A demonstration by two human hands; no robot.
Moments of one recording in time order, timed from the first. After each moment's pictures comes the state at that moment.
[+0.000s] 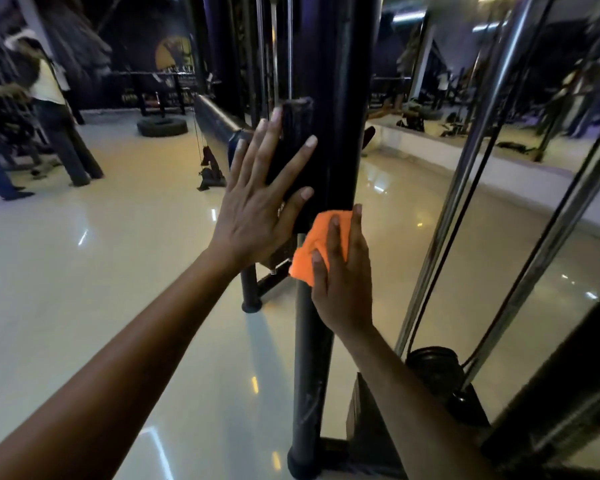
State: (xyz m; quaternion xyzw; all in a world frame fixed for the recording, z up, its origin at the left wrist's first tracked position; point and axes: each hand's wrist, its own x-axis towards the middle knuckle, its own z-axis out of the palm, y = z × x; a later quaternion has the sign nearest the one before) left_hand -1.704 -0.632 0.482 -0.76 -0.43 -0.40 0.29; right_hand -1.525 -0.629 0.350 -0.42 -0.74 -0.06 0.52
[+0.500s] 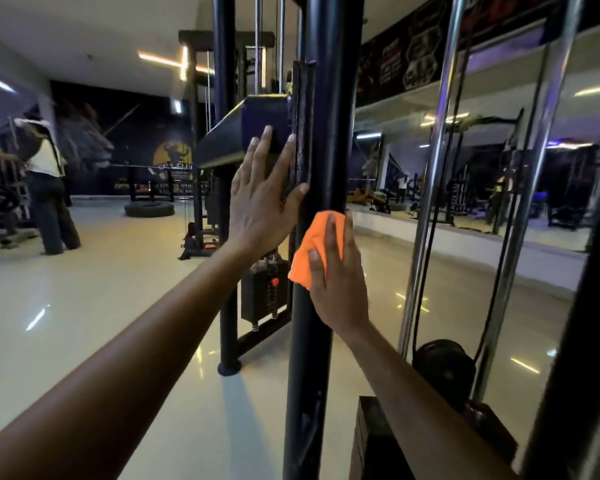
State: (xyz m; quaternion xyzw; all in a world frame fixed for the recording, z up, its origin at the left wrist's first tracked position) left_hand -1.699 -0.634 0.384 -0.69 -0.44 -0.51 0.27; right_hand -1.528 -0.629 0.264 -0.43 -0.72 -0.13 0.53
